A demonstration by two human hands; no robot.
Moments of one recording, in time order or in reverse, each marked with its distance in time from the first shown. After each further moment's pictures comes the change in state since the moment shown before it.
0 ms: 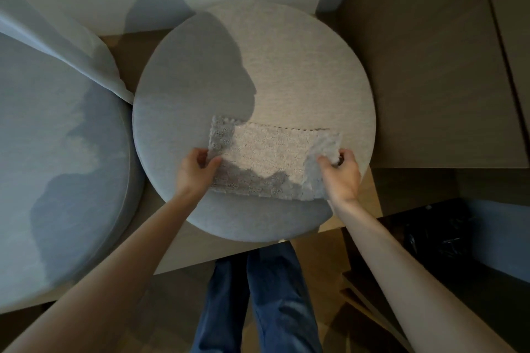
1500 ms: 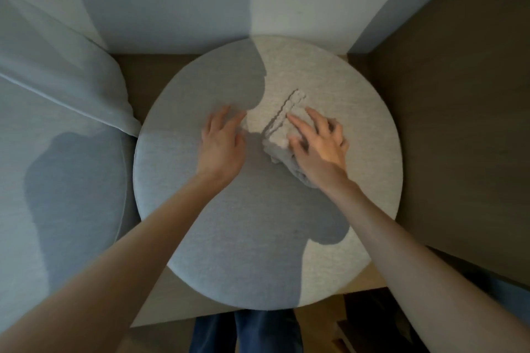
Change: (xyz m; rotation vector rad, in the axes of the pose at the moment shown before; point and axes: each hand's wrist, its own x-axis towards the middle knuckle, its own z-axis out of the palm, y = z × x) left_hand 0.095 0.093 0.003 0.313 0.060 0.324; right_hand 0.112 -0.091 0.086 -0.837 -0.191 -0.767
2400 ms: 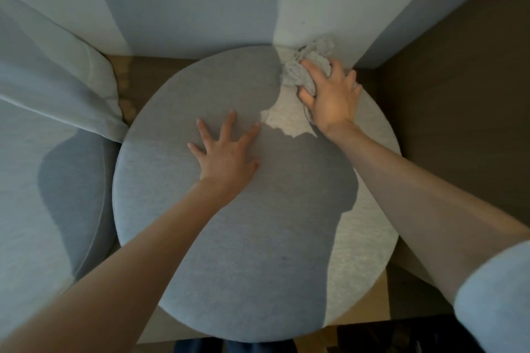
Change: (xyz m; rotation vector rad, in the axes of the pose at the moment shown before) left_hand 0.021 0.022 0.022 0.375 -0.187 -0.098; right_hand 0.132 0.025 -0.015 -0.188 0.180 -0.077
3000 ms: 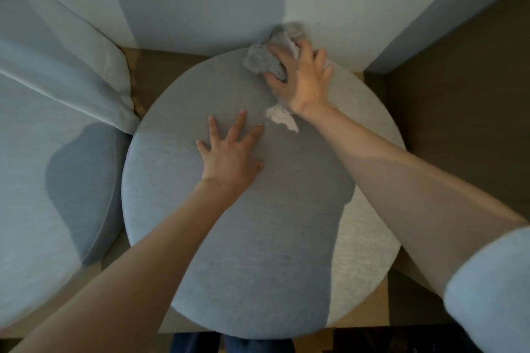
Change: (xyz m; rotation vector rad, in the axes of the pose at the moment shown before) left_hand -0.007 -0.009 -0.002 0.063 -0.016 0.019; right_hand 0.022 -0.071 -0.006 0.075 -0.044 -0.136
